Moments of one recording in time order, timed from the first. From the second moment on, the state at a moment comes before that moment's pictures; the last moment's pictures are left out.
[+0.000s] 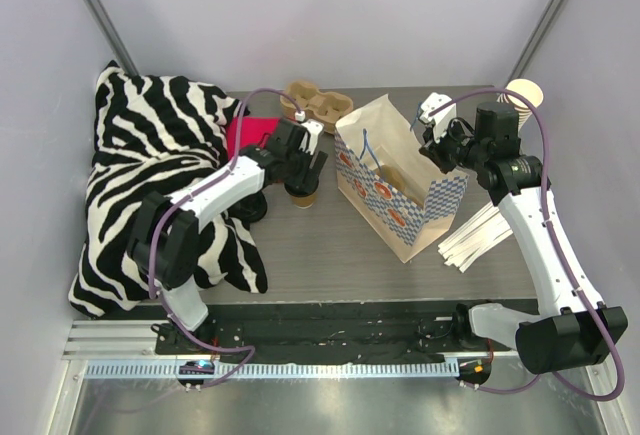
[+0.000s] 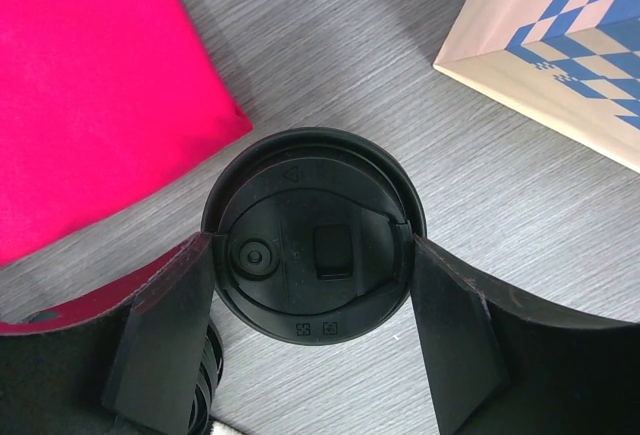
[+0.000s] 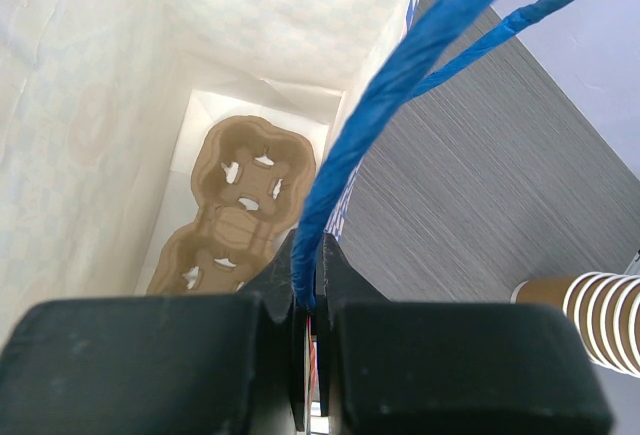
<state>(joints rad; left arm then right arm) -0.57 1.74 1.34 -0.46 -0.04 -0.05 0.13 1.17 1.24 -0.61 -0.44 -0.57</state>
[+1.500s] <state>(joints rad) -0.78 1.28 1.58 -0.85 0.35 0.52 0.43 1.13 1.31 -0.57 -0.53 -0.30</state>
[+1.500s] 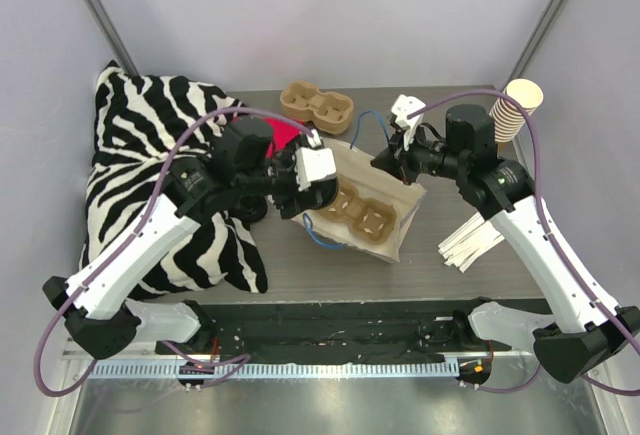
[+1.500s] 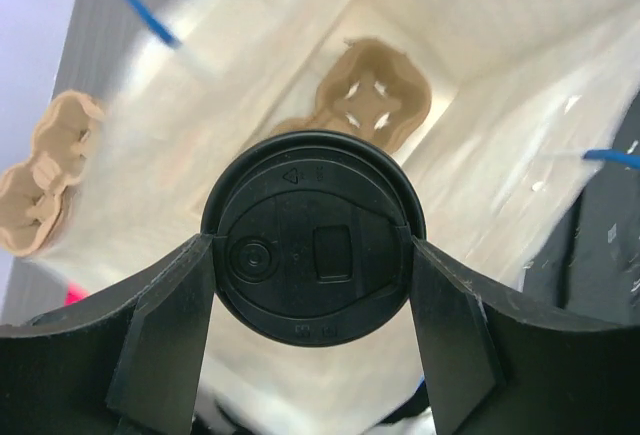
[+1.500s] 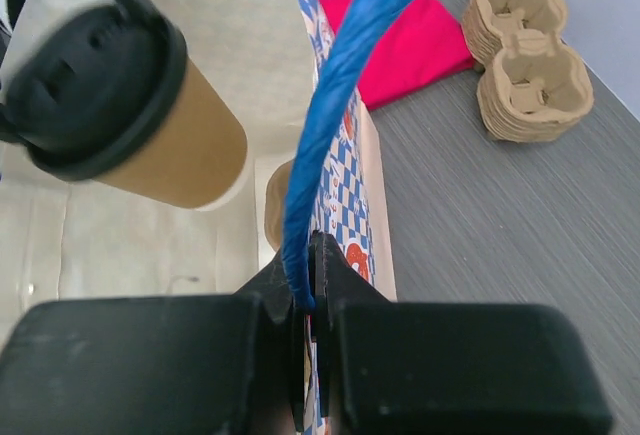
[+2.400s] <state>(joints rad) -0.87 1.16 1.00 -0.45 0.13 0.82 0.61 1.05 1.20 -0.46 -0.46 -0.09</state>
